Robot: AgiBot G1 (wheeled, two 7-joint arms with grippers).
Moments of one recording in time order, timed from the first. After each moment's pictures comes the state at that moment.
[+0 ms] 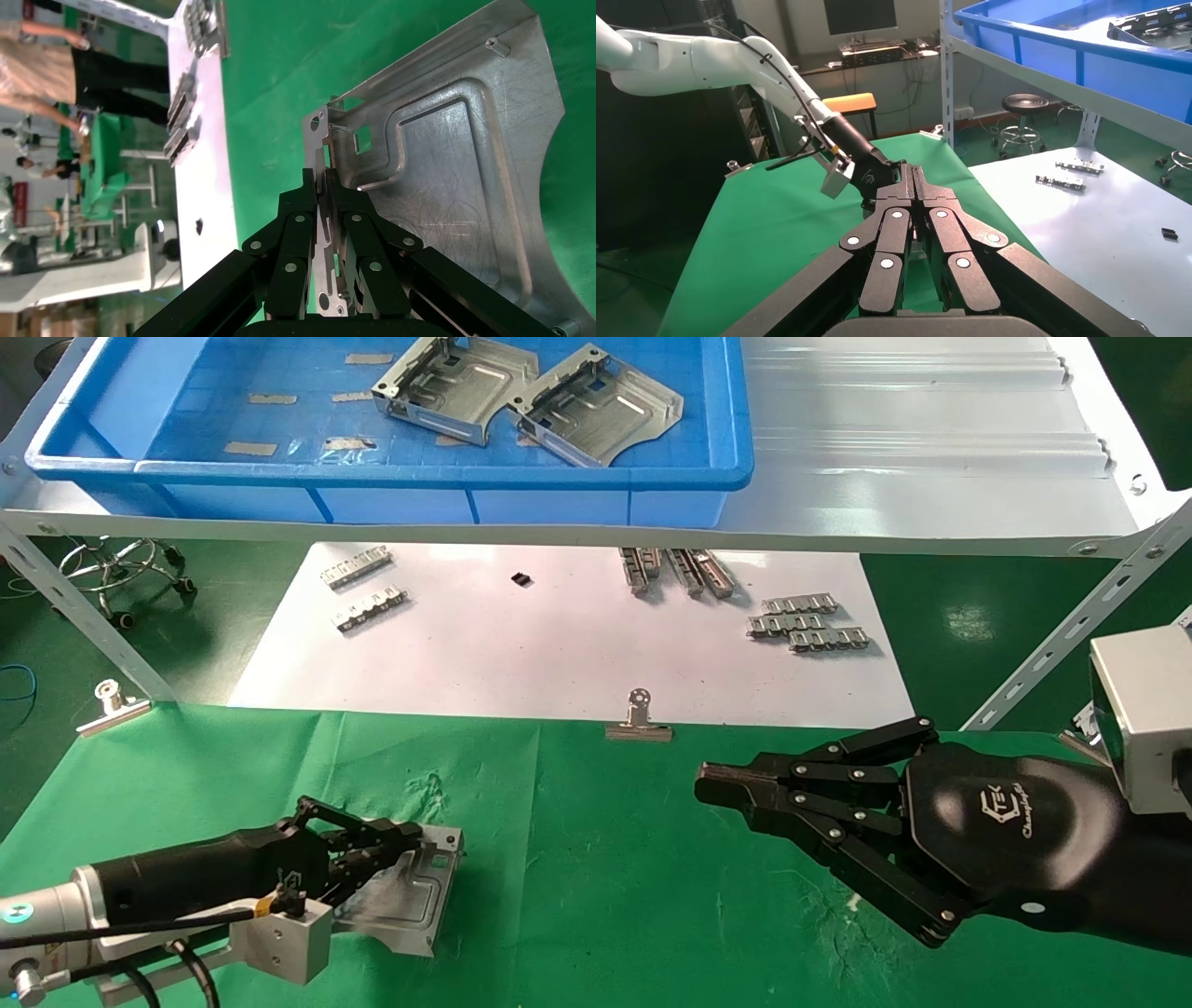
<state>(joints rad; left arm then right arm) -0.92 0.64 0.46 -1.34 1.27 0.87 0.79 1.08 -0.54 -0.42 1.22 -0.61 -1.40 0.10</state>
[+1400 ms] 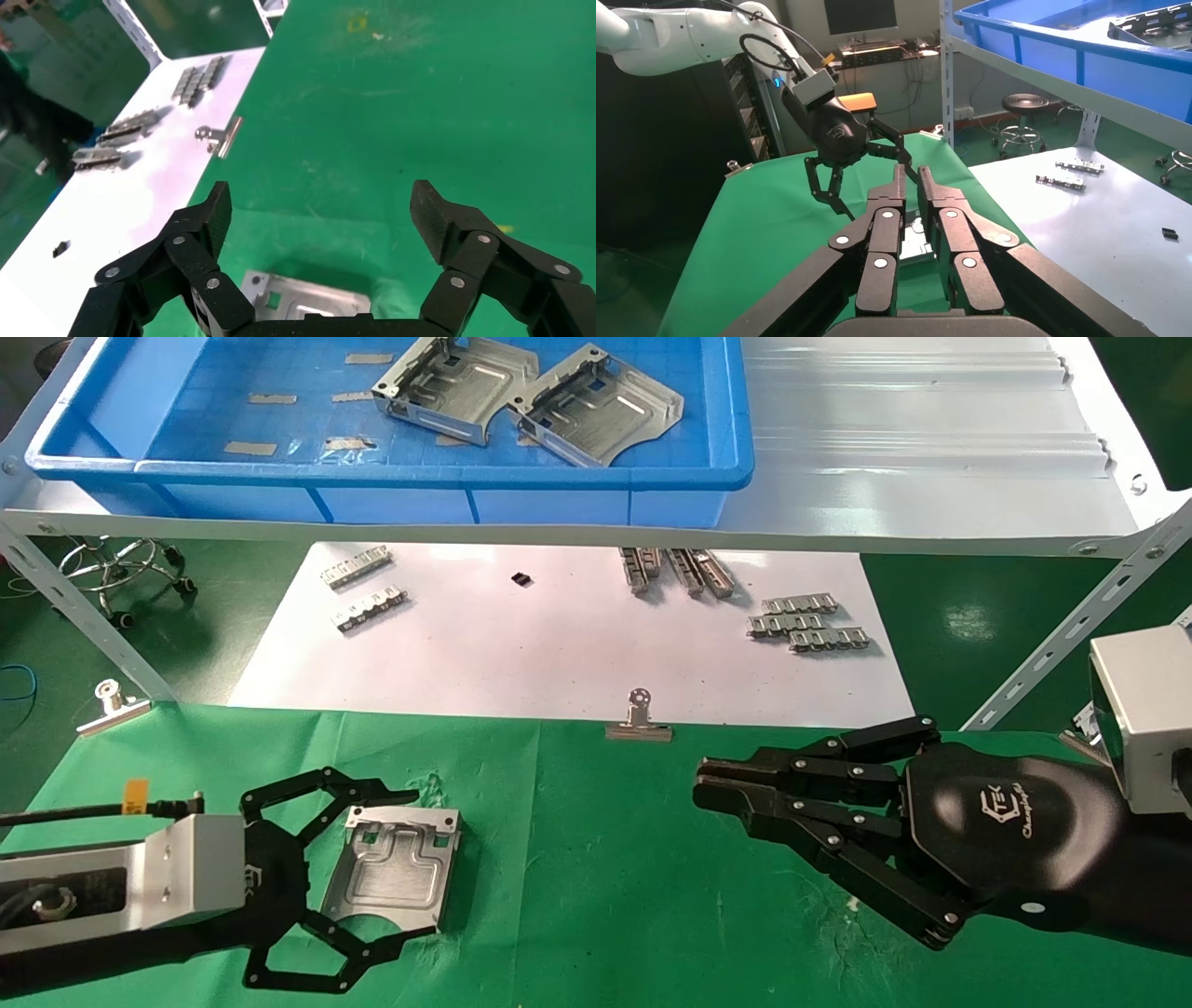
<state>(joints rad) -0.99 0.55 0.43 -1.34 0.99 1.17 0.26 1.08 -0.54 -0.42 1.22 -0.61 -1.40 0.10</state>
